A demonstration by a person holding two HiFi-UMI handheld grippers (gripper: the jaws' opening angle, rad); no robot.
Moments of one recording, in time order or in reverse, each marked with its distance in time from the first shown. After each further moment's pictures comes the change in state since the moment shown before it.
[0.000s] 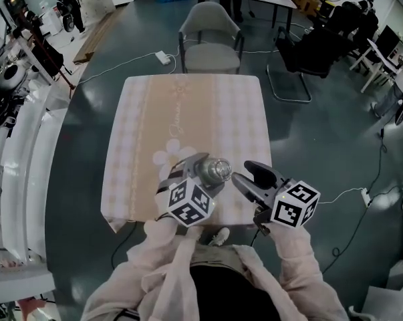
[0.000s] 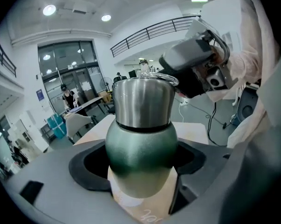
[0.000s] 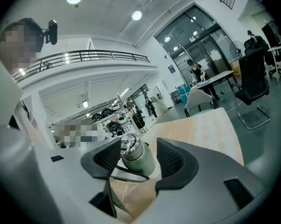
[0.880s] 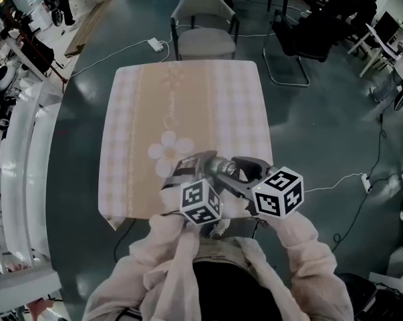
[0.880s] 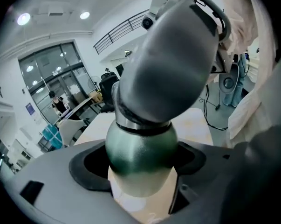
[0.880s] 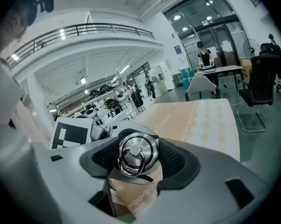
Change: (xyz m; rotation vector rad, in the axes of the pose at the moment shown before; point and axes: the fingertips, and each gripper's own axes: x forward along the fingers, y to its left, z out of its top) left arm 0.042 -0.027 -0.014 0.182 0.087 -0.041; right arm 0.037 -0.014 -0.049 -0.091 0.293 -0.026
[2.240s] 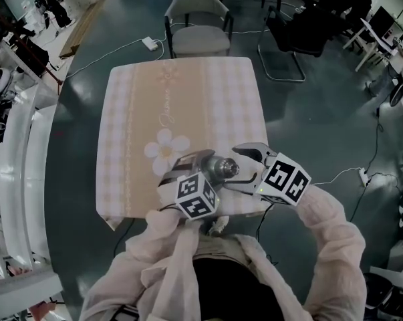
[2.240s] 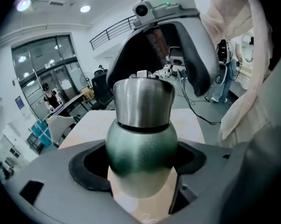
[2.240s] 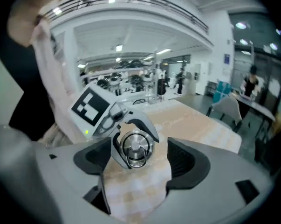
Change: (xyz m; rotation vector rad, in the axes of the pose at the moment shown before) left arm 0.005 -0.012 -0.006 -0.030 -0.002 -0.132; right arm -0.008 0.006 -0.009 -0.523 0.226 0.162
